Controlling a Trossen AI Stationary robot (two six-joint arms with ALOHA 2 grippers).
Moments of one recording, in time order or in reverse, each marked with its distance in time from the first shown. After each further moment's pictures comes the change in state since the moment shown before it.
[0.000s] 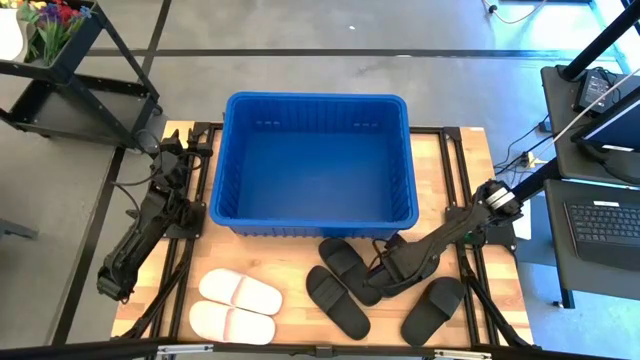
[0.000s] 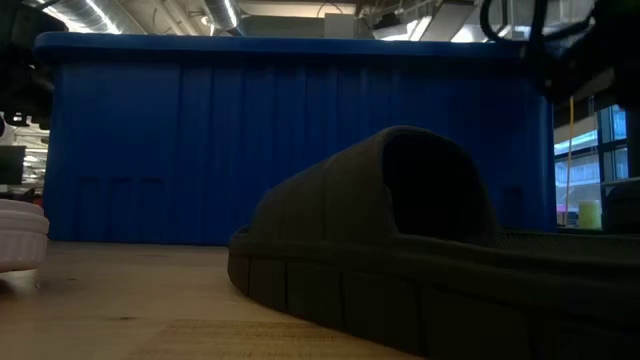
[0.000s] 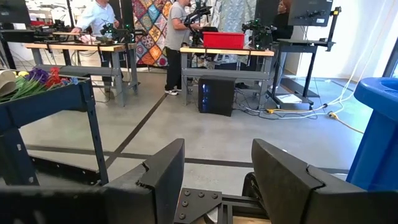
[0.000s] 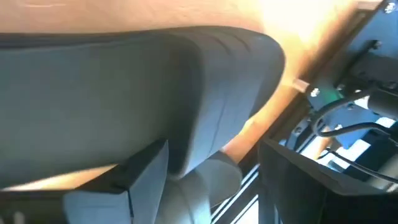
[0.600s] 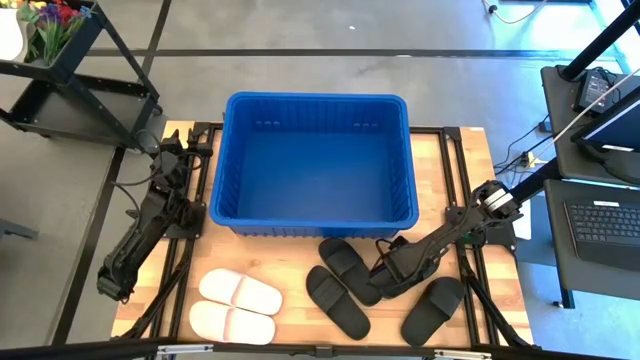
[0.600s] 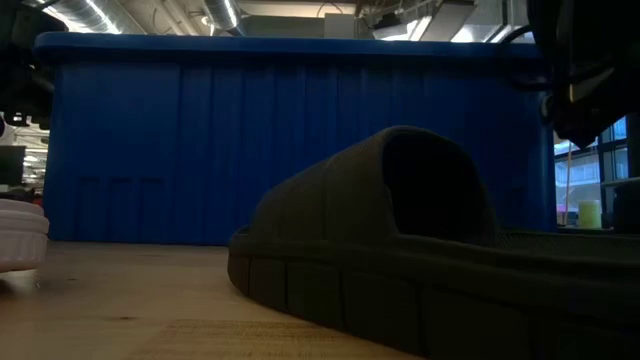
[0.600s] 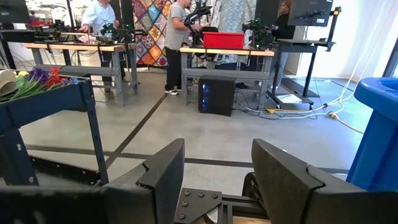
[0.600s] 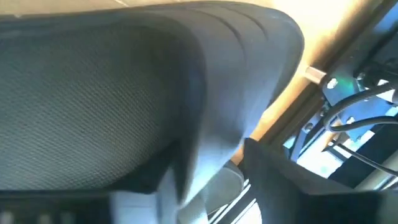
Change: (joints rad) left arm 0.000 0.000 0.000 0.000 0.000 0.000; right arm 0.000 0.009 -0.121 0.101 -0.074 -0.003
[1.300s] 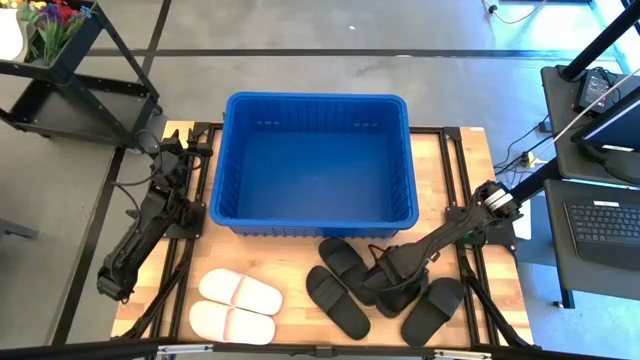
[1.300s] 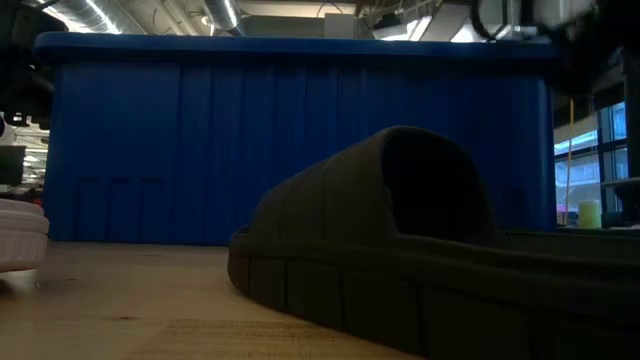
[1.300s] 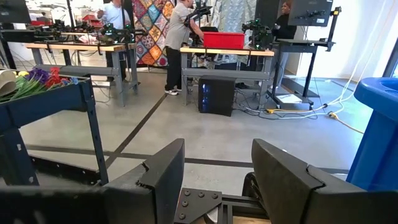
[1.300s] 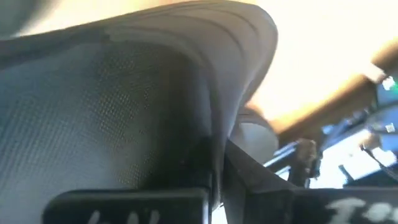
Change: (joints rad) left arm 0.000 0.000 0.000 0.000 0.000 0.000; right arm 0.000 -0.001 0.189 0.001 -0.115 -0.183
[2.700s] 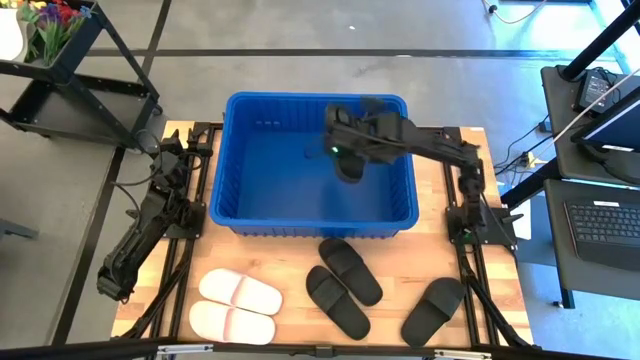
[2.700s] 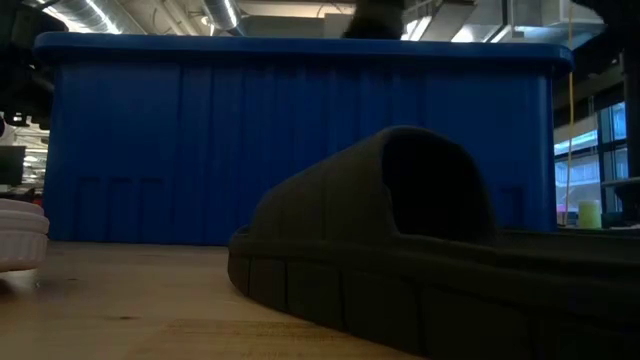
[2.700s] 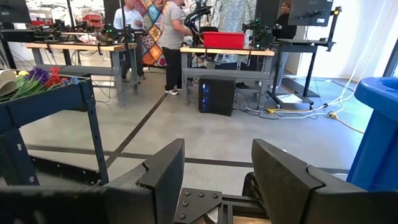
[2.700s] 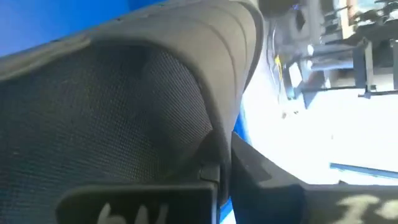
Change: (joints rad) left arm 0.000 0.001 0.000 -0.002 -0.001 0.000; right arm -0.663 0.142 0.953 -0.202 1.162 -1.287
